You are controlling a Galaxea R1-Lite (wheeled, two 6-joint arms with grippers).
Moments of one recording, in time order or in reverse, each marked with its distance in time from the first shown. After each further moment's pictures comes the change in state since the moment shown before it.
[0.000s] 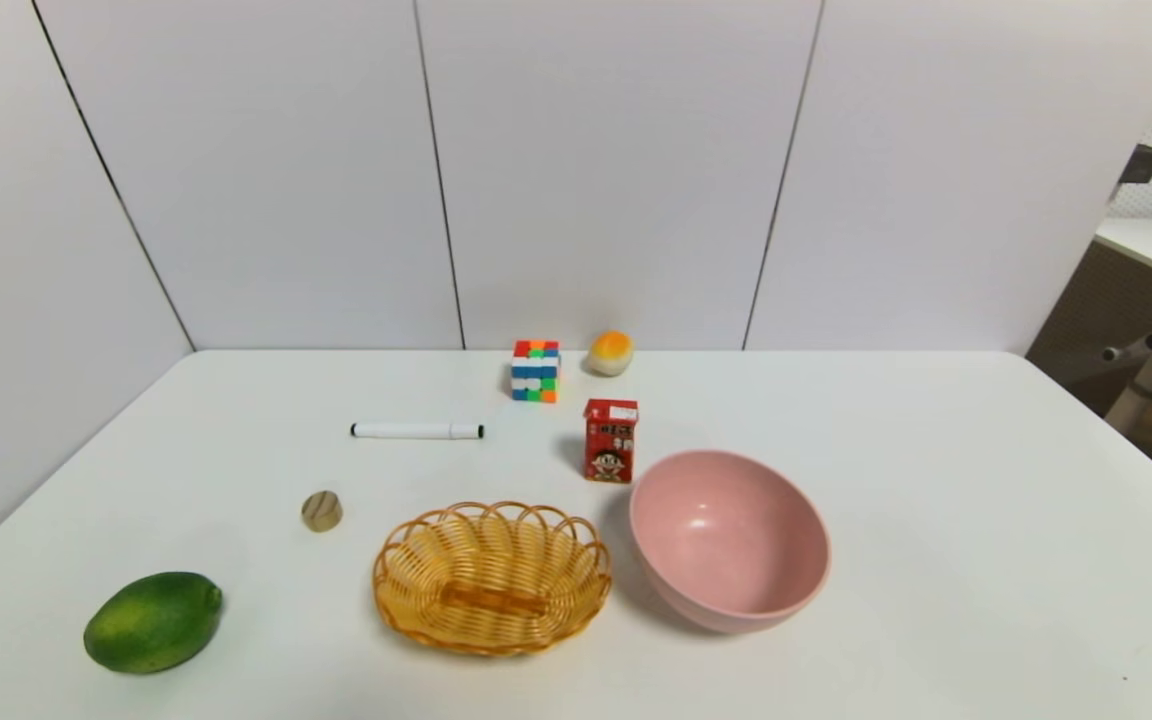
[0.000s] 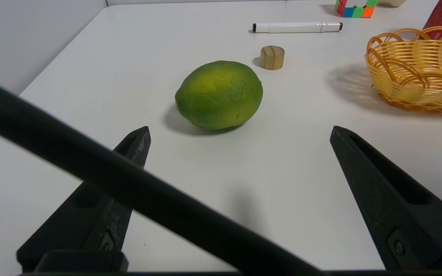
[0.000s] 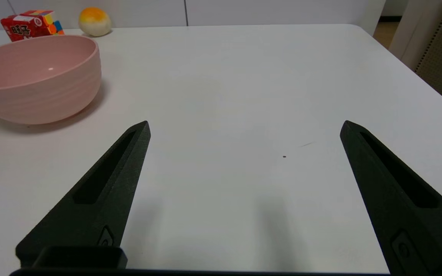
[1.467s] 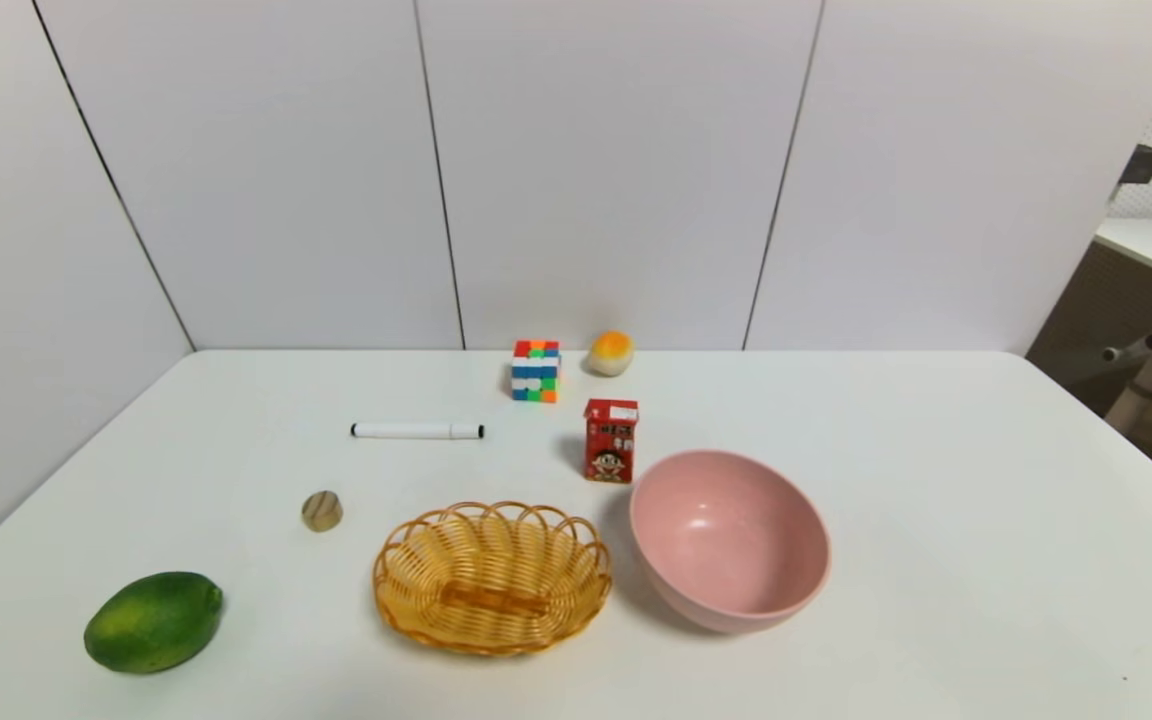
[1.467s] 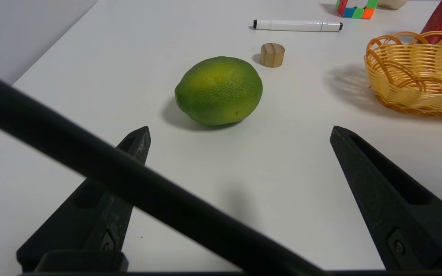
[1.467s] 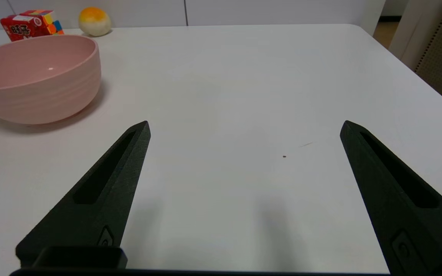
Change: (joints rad) left arm 0.000 0.015 -0.036 0.047 0.004 -0.040; right arm 0.000 0.000 0.000 0.001 0.000 0.000
